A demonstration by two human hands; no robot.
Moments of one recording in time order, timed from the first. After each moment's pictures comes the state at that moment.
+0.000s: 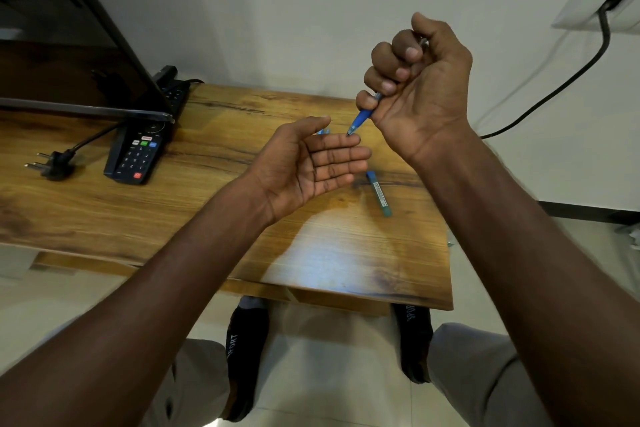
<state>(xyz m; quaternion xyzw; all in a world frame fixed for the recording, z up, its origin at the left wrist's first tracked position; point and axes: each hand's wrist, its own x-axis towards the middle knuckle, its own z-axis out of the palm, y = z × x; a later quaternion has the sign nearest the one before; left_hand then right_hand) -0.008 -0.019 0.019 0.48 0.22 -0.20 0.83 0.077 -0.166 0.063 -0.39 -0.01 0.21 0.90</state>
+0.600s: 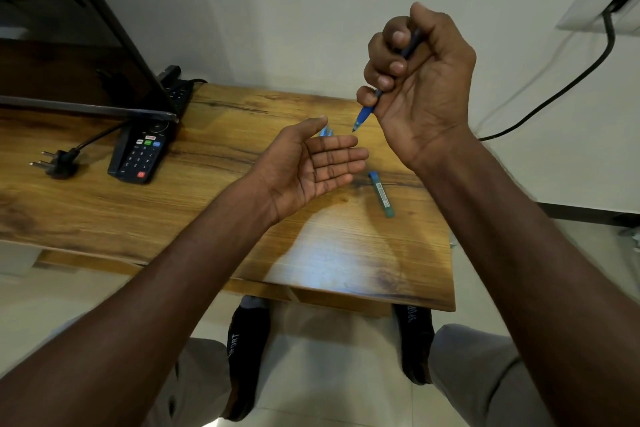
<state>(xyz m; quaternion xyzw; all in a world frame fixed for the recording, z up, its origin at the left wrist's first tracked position) -0.006 -0.019 0.016 0.50 0.24 -0.19 0.81 0.066 -0.161 0.070 -0.45 -0.10 0.18 0.87</state>
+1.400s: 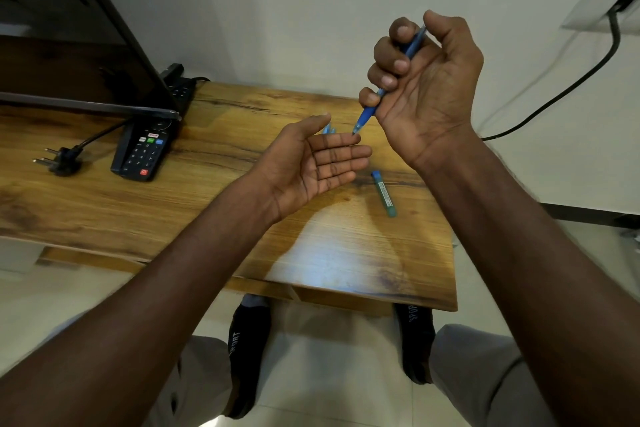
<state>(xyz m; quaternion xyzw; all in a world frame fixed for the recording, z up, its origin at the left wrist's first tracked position) -0.006 -0.018 0.016 0.49 0.23 -0.19 0.82 0.071 -0.163 0.063 -0.39 -0.08 0.21 0.89</state>
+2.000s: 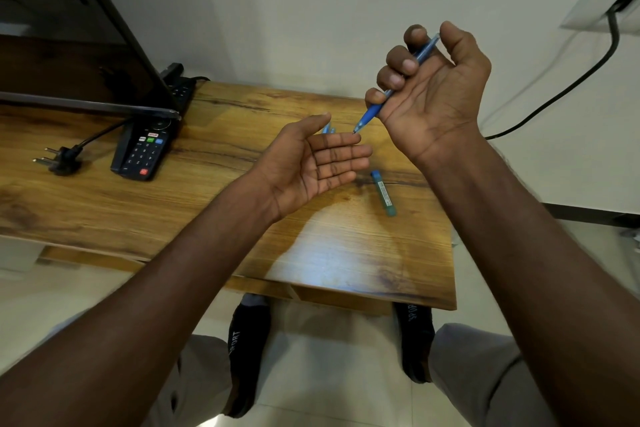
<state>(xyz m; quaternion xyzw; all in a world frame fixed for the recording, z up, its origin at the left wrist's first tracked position) -0.006 -0.017 0.014 0.49 0.23 -0.19 0.82 0.080 -0.169 0.054 -0.34 -0.01 0.21 0.92</state>
